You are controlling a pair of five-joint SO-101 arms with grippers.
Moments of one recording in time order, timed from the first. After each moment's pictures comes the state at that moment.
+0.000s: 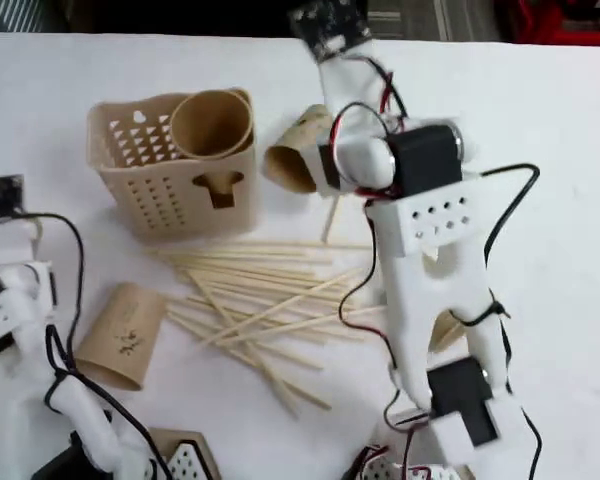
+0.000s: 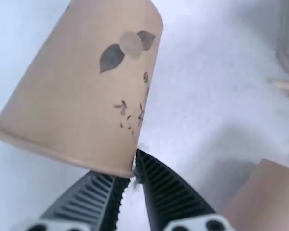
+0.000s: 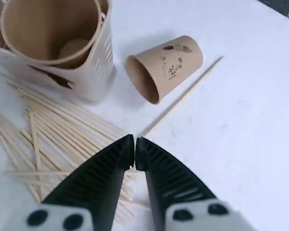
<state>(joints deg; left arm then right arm) -44.3 -30.5 48.4 56.7 -24.8 -21.7 -5.0 -30.0 98.2 14.3</state>
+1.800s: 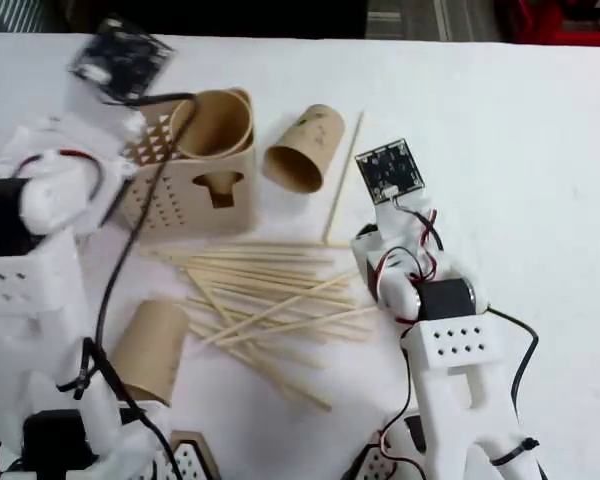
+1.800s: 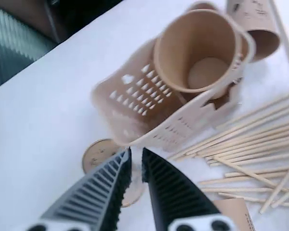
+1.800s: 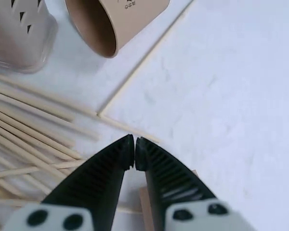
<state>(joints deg) -10.2 -18.9 -23.5 102.1 -31.4 -11.1 -46.5 52.7 48.4 15.7</state>
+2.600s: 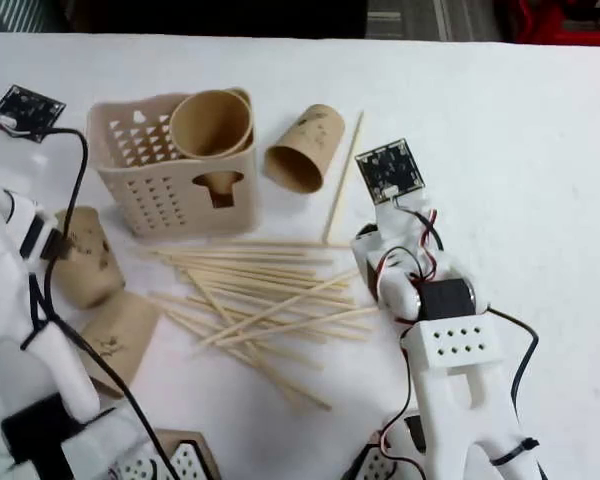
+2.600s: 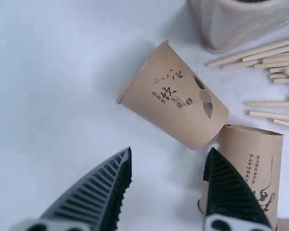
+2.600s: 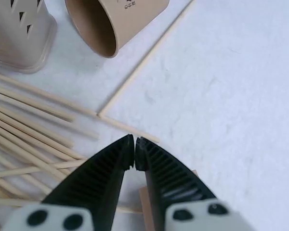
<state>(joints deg) -34.8 -11.9 2.3 93.0 -46.1 -11.1 -46.5 52.7 48.4 15.7</state>
